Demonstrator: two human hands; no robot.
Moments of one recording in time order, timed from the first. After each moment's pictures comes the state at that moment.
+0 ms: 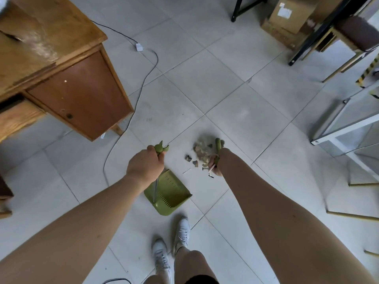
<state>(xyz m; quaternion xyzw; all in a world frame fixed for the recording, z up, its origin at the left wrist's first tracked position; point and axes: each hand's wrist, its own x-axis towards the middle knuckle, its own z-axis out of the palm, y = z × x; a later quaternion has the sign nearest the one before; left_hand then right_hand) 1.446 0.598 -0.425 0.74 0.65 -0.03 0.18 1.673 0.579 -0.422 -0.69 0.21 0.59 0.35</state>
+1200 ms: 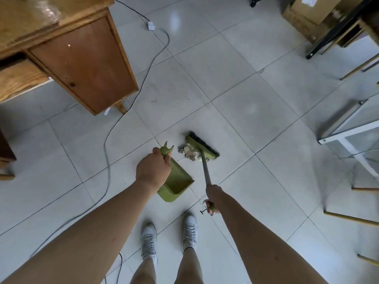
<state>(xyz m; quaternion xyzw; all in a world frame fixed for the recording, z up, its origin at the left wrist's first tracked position) 1.482 0.496 -0.462 0.68 0.70 0.01 0.22 1.663 0.428 -0.500 -0.80 0.01 0.61 -0.01</state>
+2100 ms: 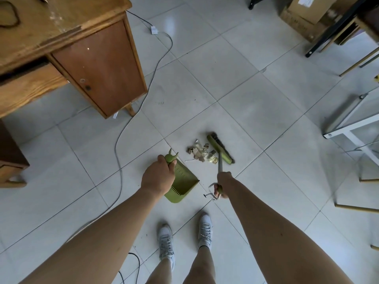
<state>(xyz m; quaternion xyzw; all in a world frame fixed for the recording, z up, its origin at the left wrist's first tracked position) 1.393 0.477 -0.476 0.68 0.68 0.00 0.28 1.598 0.444 -0.508 -0.80 -0.04 0.58 0.11</state>
